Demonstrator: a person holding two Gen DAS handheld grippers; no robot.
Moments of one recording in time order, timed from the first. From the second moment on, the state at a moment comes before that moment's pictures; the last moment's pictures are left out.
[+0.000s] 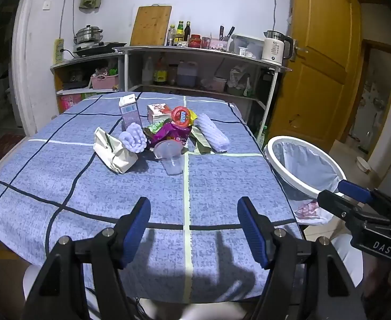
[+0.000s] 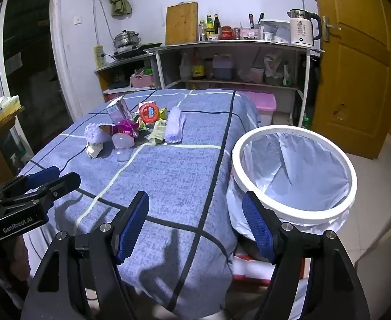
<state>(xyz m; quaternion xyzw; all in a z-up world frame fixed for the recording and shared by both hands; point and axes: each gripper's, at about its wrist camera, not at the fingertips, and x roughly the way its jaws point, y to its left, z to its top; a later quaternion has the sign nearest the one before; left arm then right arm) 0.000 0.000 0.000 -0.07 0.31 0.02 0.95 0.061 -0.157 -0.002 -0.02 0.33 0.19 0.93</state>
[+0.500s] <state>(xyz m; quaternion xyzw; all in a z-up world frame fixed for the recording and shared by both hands) 0.000 0.001 0.000 -0.07 0.30 0.02 0.95 0.060 -0.160 -0.002 -0.03 0.33 0.19 0.93</state>
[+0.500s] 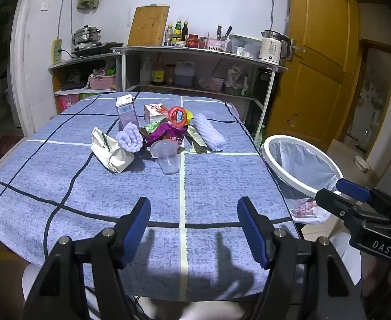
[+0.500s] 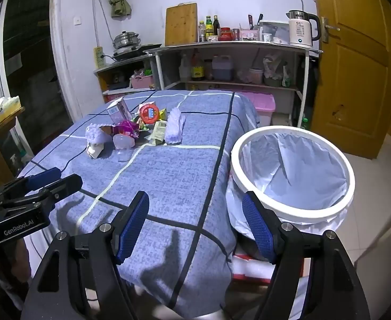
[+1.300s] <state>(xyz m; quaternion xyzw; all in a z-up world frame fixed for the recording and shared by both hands) 0.000 0.001 0.000 -0.07 0.30 0.02 0.95 0.055 -0.161 0.003 -0.03 0.32 0.19 0.93</state>
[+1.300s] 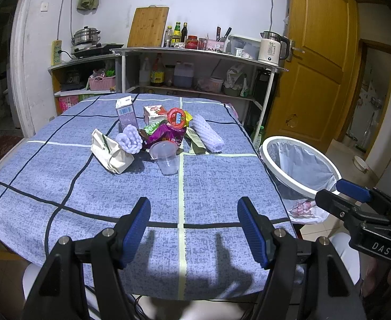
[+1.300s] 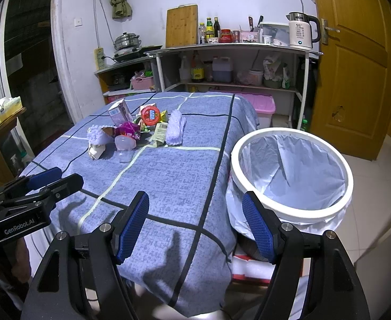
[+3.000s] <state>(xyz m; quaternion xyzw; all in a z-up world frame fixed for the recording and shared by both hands) -0.001 0.001 0.000 -0.07 0.30 0.02 0.95 0.054 -0.159 0.003 -0.03 0.32 0.19 0.93</state>
